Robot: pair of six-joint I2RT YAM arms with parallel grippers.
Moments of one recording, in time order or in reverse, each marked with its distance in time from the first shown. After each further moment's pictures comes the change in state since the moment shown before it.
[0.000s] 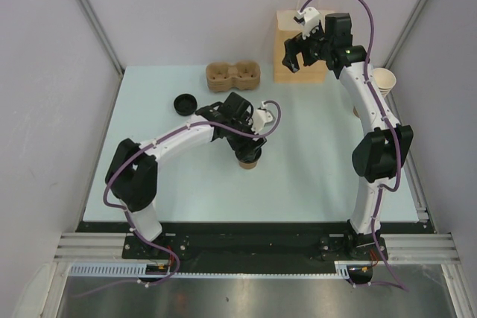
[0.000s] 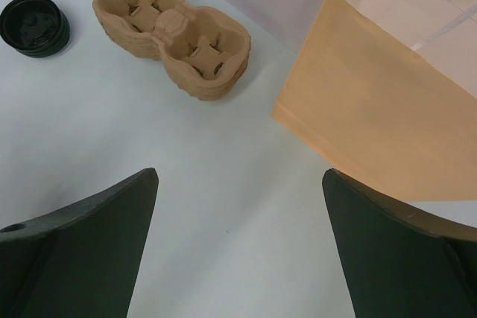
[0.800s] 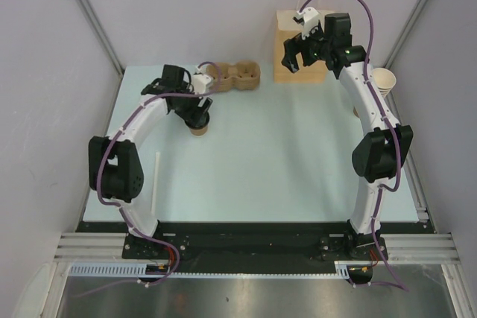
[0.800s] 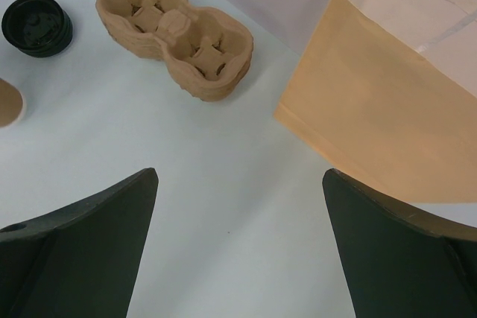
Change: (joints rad) left arm 0.462 -0.001 0.073 -0.020 -0.022 0.095; right arm 0.005 0.000 0.000 0.000 -0.003 0.000
